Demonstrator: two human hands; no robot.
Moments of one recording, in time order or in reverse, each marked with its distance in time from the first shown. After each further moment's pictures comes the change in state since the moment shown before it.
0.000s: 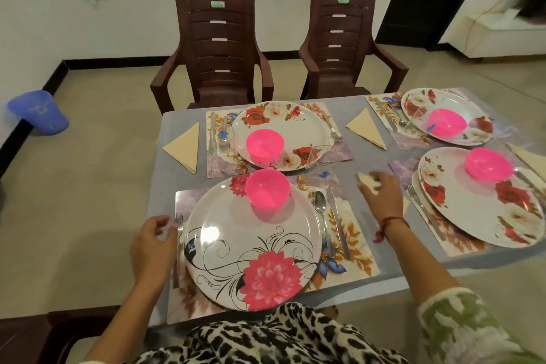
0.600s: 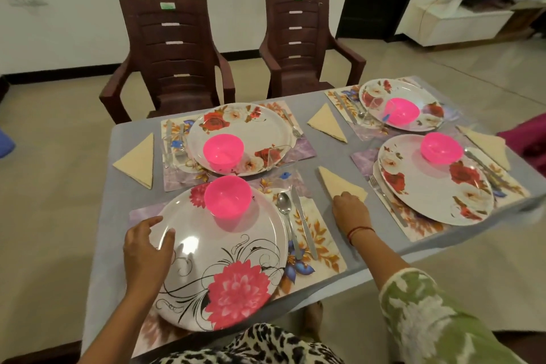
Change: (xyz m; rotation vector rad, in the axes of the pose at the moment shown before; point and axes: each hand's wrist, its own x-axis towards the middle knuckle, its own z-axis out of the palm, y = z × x) left_hand -0.004 0.032 0.052 0.021 -0.111 0.123; right_hand -0.005 0.048 0.006 -0.808 -0.270 -0.151
